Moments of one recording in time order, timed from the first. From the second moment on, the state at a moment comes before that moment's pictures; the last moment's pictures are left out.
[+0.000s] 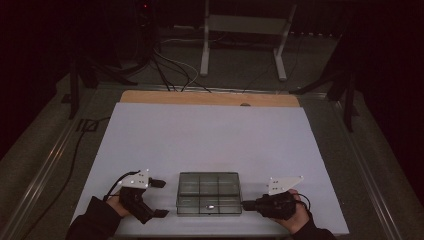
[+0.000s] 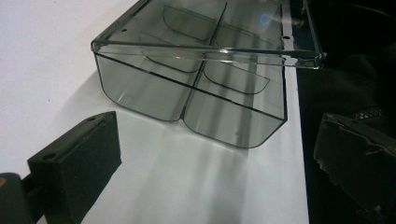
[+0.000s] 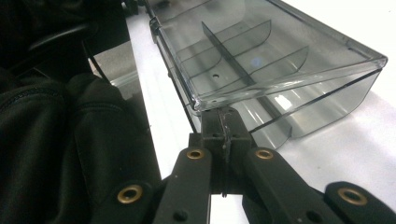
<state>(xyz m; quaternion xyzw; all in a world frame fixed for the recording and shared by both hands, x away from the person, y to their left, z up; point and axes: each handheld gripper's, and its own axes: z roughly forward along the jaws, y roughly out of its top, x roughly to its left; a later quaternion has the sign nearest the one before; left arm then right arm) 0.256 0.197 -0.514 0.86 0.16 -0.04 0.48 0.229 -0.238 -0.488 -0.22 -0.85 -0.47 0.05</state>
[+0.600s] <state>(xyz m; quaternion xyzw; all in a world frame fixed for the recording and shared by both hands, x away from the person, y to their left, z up) 0.260 0.193 -0.503 0.85 0.15 0.00 0.51 0.234 -0.238 -0.477 -0.23 -0.84 -0.49 0.04</state>
